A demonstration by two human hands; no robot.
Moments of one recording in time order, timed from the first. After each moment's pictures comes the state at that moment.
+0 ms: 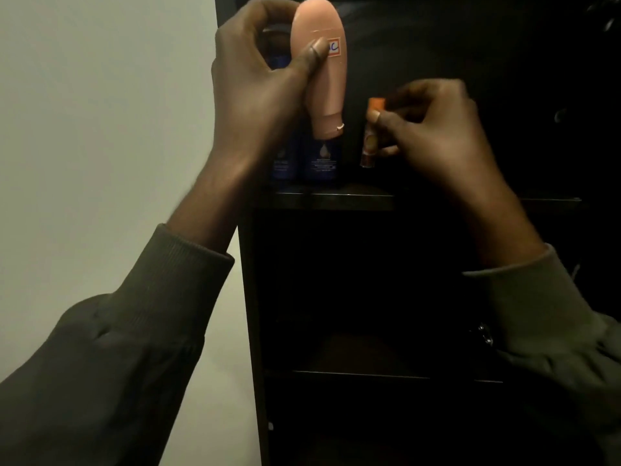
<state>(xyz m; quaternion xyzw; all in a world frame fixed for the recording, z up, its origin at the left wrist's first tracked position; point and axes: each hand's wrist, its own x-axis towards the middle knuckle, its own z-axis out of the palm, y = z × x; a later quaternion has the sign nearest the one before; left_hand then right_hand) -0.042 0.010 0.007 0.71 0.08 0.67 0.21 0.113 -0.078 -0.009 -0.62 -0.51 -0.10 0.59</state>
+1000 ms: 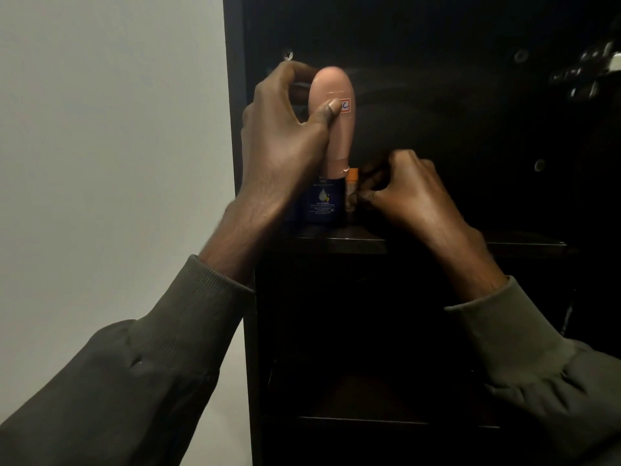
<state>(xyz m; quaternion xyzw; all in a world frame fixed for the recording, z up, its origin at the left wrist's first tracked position) -0.029 -0.004 0.025 0.70 0.15 0.68 0.16 0.127 -0.059 -0.007 -0.74 -0.50 -0.16 0.43</state>
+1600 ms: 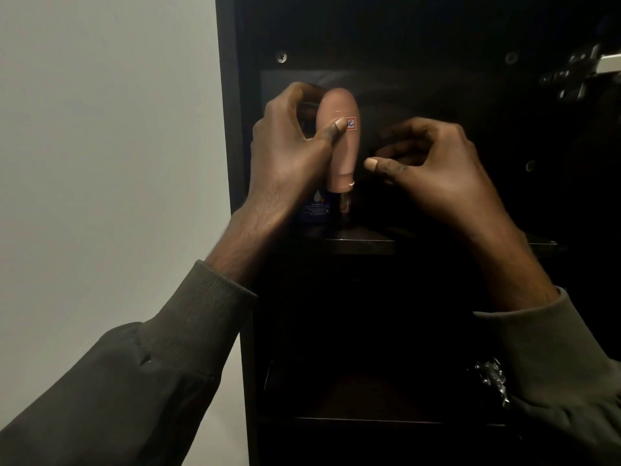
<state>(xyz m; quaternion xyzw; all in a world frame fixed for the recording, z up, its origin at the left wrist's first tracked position) -0.017 0.003 0.019 0.73 0.14 0.64 0.17 0.123 -0.095 0.009 -0.65 -0.51 -0.13 0.55</state>
